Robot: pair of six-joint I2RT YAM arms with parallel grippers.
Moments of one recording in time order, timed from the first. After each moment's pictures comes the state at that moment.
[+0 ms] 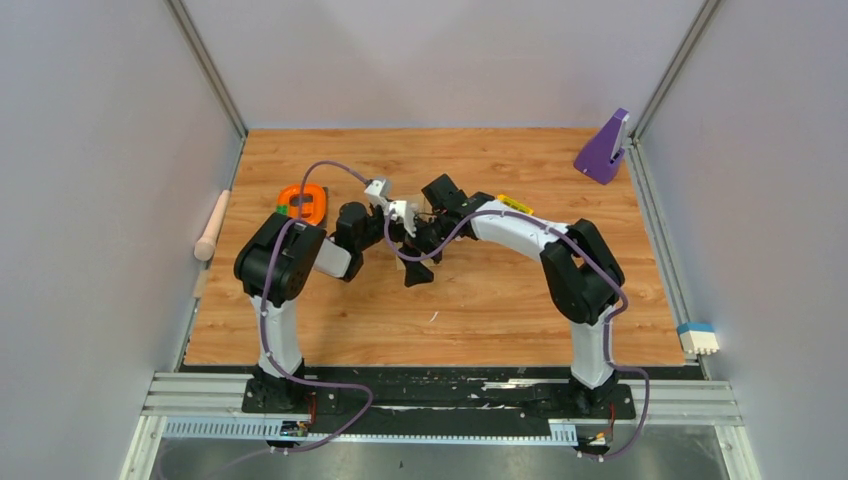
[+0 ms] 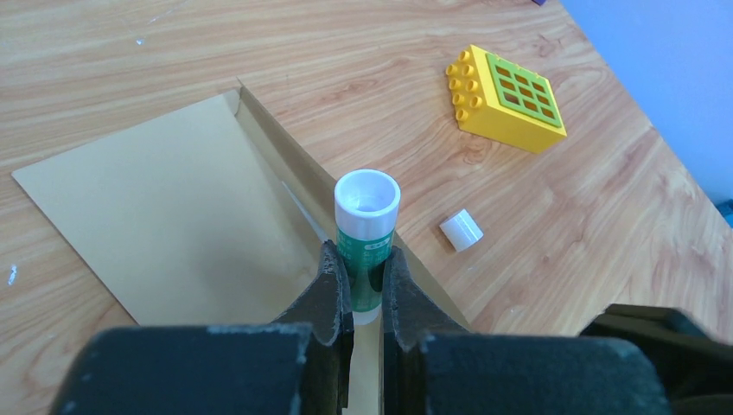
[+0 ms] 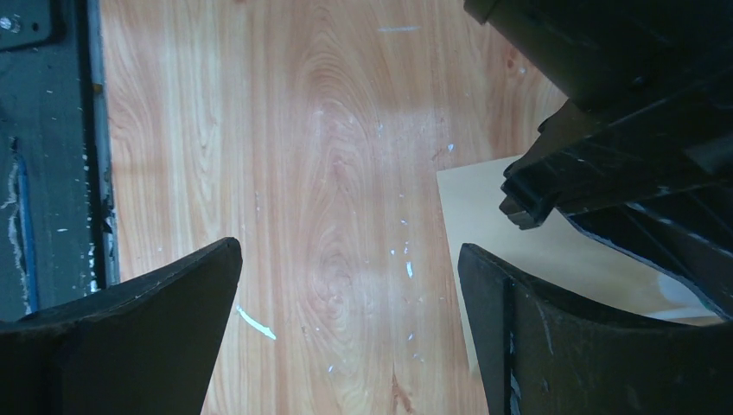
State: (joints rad) left arm -0.40 1.98 0.75 1.06 0.41 -0.44; right arm 0.69 1.95 1.45 -0.51 -0.72 -0.49
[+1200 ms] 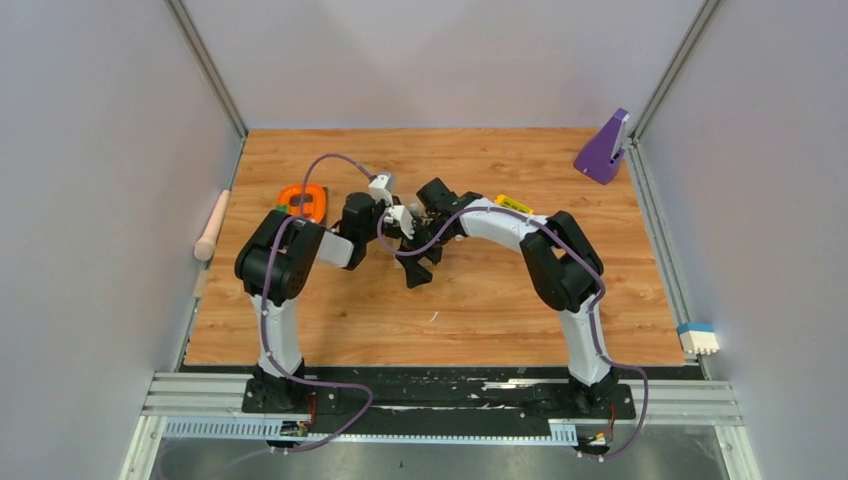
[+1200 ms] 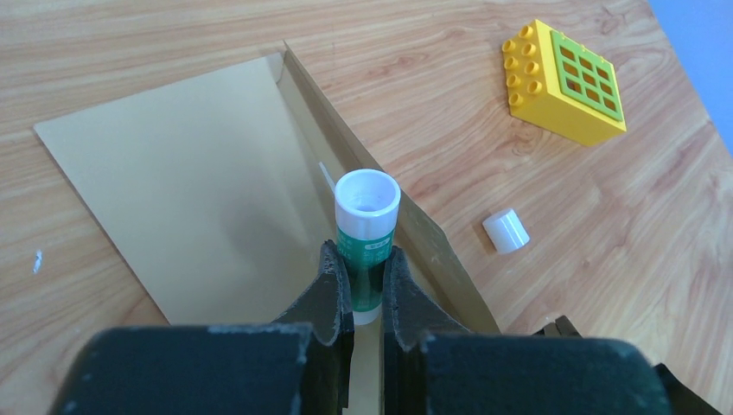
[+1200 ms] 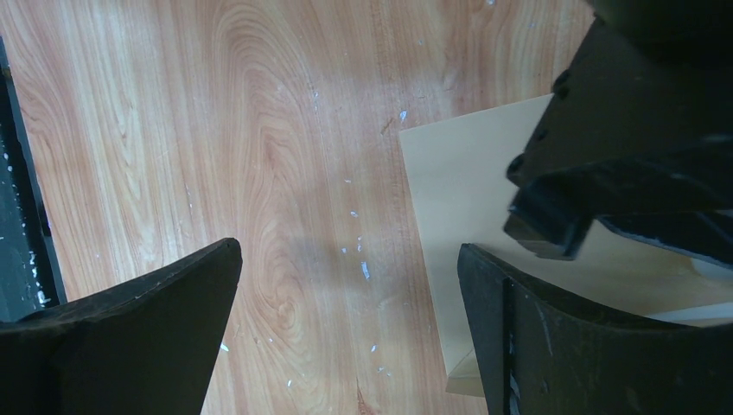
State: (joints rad) left arm -0.40 1.99 0.86 0.81 0.37 -0.41; right arm 0.70 2.12 1.55 -0.56 -0.65 -0.49
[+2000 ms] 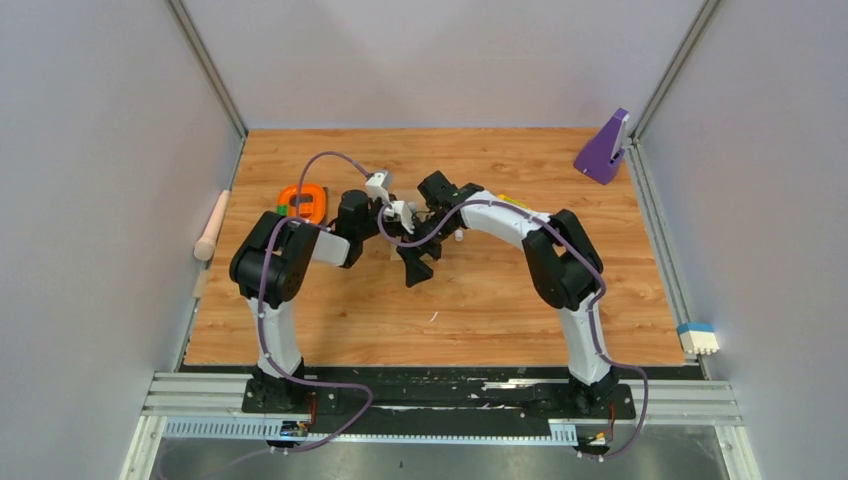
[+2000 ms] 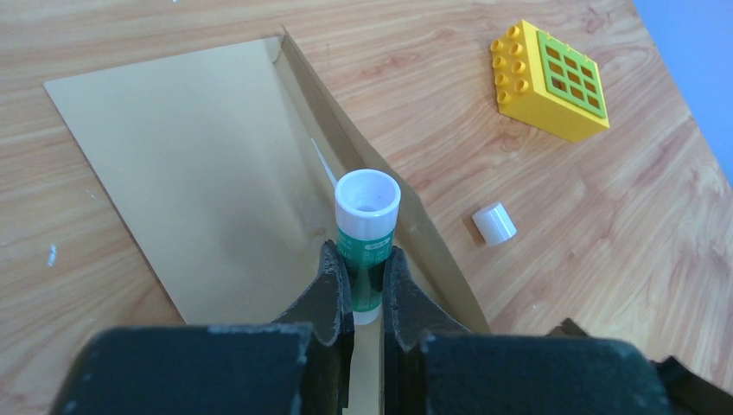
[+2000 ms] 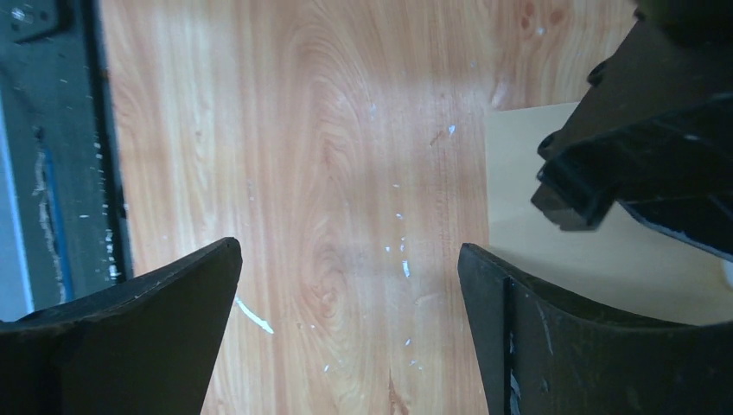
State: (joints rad) left arm -0.37 1.95 0.84 0.78 0.42 -0.42; right arm 0.68 2.14 1.62 -0.67 -0.75 -0.51
